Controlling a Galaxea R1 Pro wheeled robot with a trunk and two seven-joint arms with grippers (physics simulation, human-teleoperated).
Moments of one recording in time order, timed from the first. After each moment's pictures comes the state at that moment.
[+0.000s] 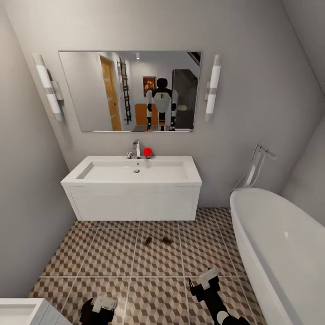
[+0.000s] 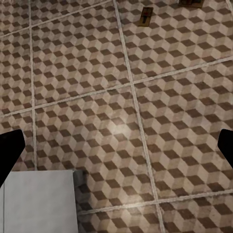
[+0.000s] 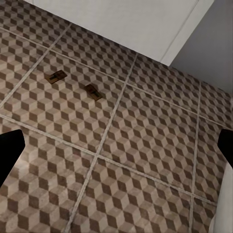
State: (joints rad) left arm -0.52 -0.01 -0.58 0.07 0.30 -0.41 0.15; right arm -0.56 0.08 0.36 -0.02 0.16 -0.54 -0.23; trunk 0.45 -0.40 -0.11
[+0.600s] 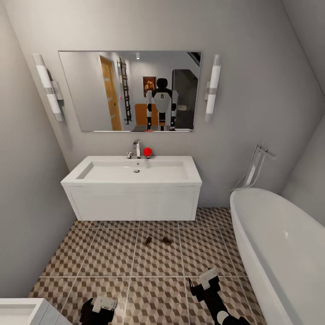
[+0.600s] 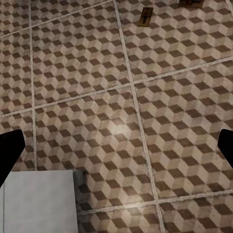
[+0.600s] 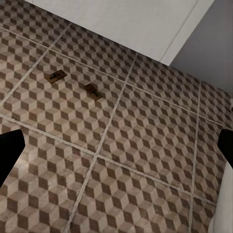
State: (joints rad) left arm -0.52 -0.01 -0.58 0.07 0.30 -0.41 0.15; right arm -0.56 0.08 0.36 -0.02 0.16 -0.54 -0.23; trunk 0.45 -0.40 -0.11
